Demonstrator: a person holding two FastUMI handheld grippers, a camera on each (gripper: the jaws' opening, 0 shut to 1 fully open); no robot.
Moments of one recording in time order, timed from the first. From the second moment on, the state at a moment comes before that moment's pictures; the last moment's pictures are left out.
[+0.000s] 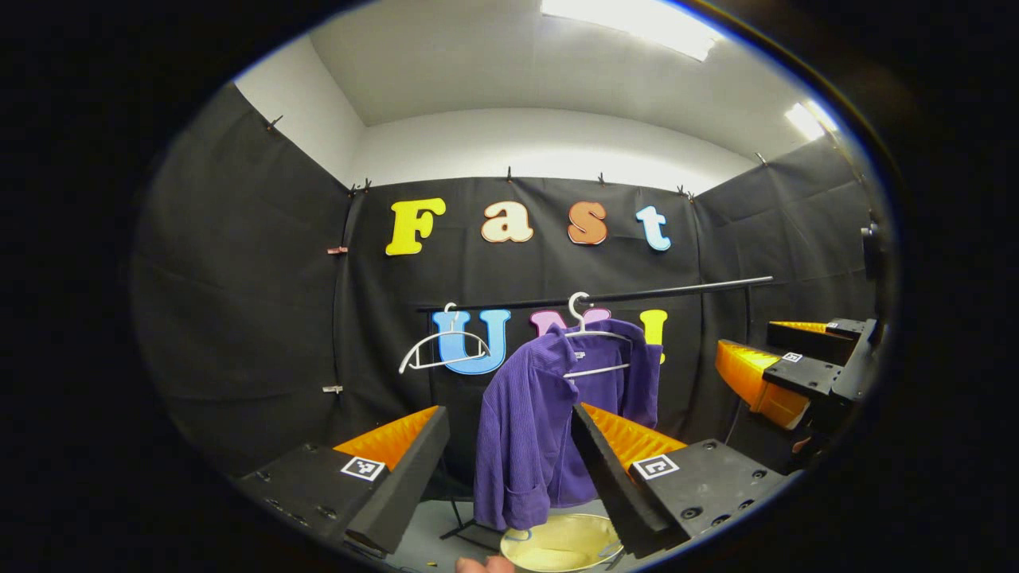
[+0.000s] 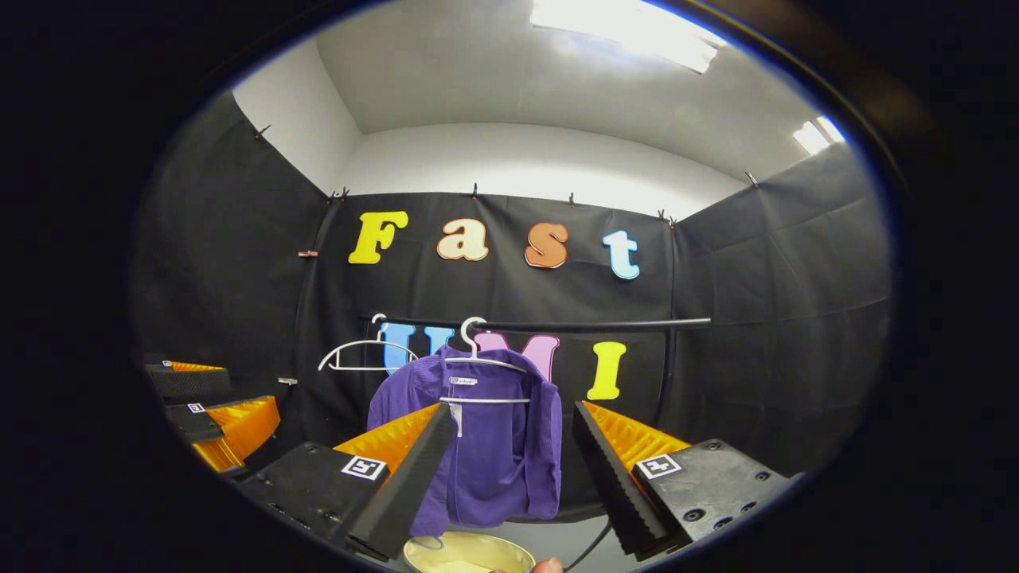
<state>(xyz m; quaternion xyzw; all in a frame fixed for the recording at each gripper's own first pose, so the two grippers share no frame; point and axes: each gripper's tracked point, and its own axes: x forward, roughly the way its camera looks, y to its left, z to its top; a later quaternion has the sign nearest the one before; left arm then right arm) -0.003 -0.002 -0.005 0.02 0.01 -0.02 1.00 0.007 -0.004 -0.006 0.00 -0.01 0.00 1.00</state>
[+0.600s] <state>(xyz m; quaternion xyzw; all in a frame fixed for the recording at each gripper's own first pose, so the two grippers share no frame) -0.004 -0.006 -0.002 0.01 0.01 -0.03 1.00 0.016 0.011 -0.016 0.00 0.01 0.03 1.00</state>
